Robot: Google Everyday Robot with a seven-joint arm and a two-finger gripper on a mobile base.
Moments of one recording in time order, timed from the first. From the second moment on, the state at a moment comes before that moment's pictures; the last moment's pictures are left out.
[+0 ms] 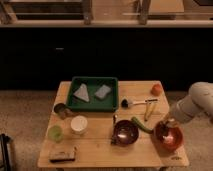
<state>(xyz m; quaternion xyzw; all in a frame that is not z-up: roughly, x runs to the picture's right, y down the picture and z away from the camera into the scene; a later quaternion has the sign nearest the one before) 0.325 0.172 0.714 -0.25 -0.23 -0.33 0.88</state>
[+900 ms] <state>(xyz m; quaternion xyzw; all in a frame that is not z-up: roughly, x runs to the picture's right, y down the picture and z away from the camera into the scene) 0.345 0.199 0.728 -0.31 -0.25 -0.36 0.85</state>
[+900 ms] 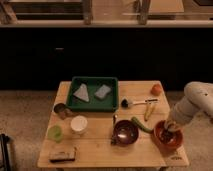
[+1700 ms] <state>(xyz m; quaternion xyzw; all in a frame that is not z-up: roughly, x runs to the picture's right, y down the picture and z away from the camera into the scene) 0.354 0.200 0.736 -0.32 -0.27 -0.34 0.84</state>
